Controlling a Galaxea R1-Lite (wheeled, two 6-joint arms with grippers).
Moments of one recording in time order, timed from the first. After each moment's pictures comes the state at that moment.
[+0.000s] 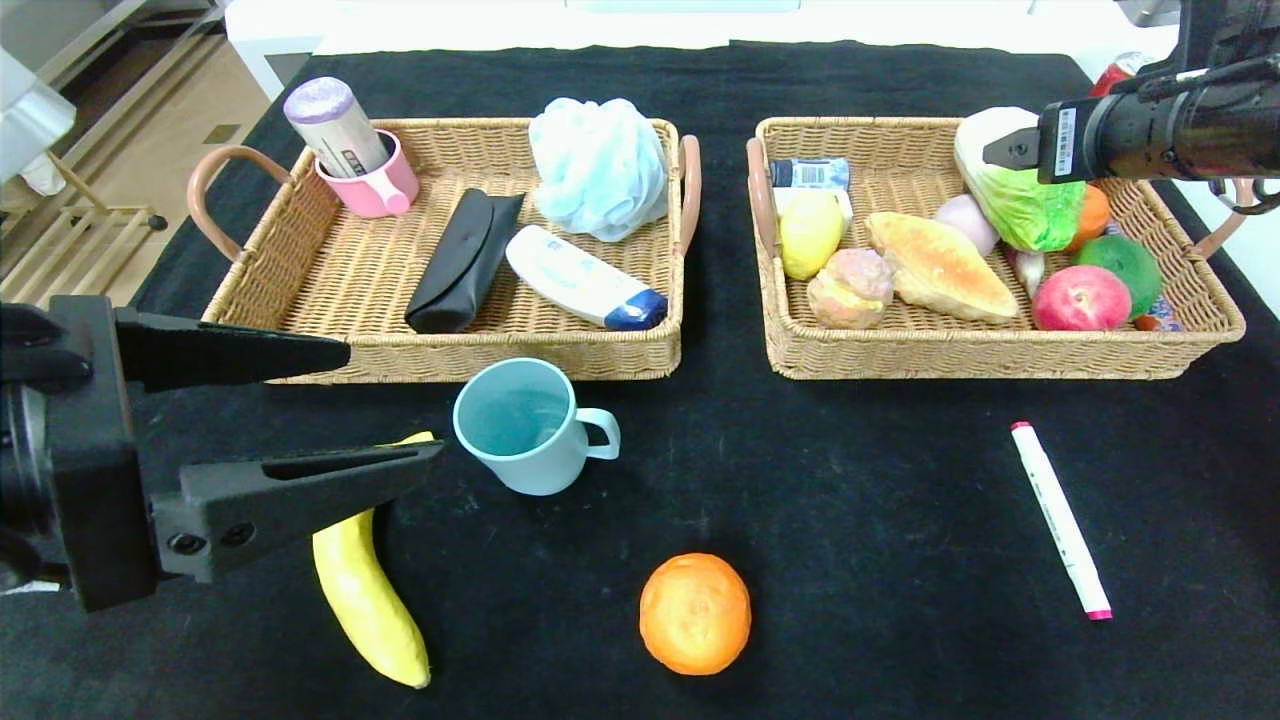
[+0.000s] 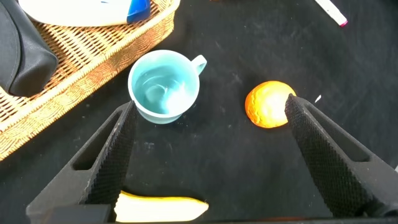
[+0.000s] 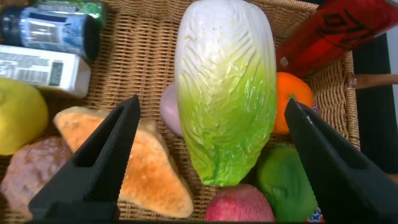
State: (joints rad) left arm -0.48 1.14 -1.09 0.25 -0.22 0.18; right arm 0.19 1.84 -1.94 0.25 -0.22 -0.08
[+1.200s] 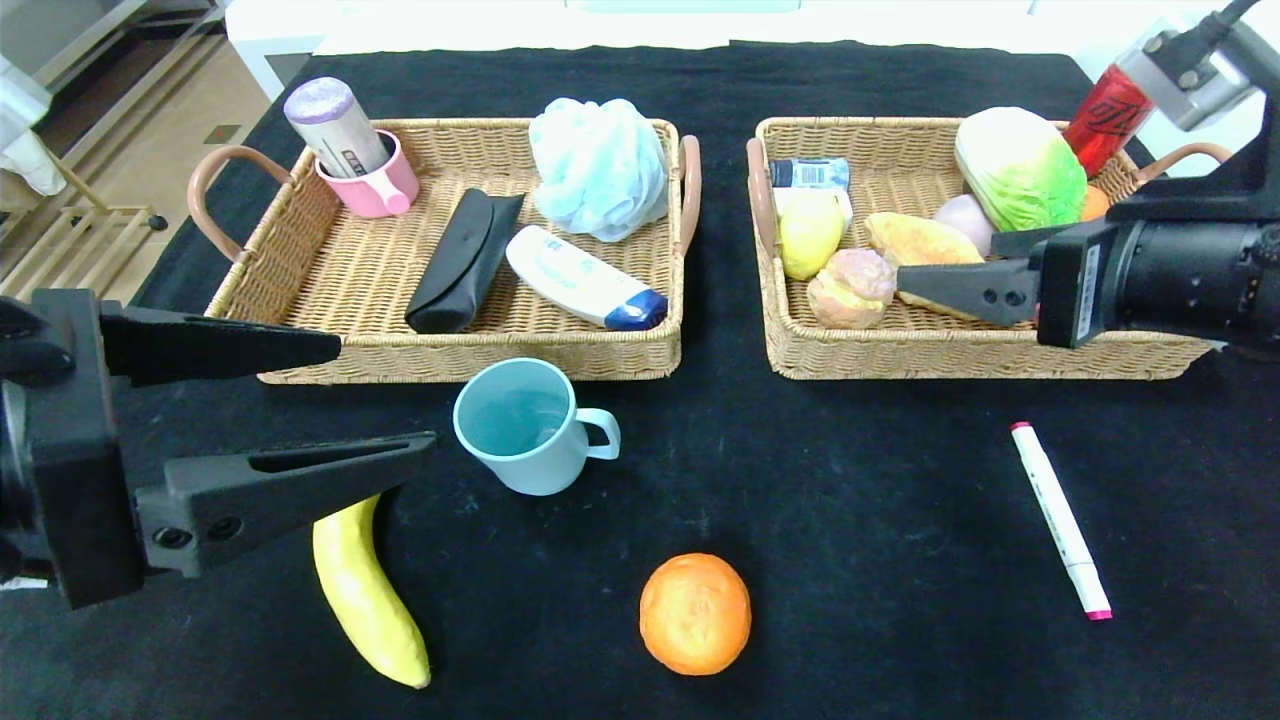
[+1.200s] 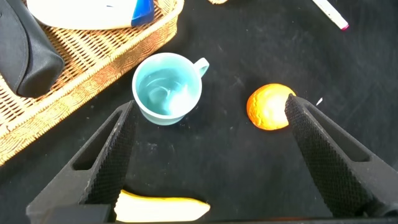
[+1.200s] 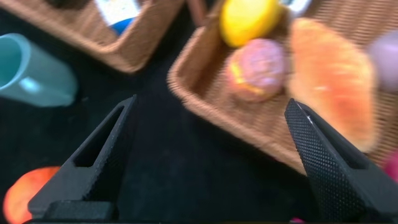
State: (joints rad) left arm -0.48 1.13 -1.09 0.25 -0.22 0.18; right arm 0.46 1.46 -1.22 -0.06 0.11 -0.08
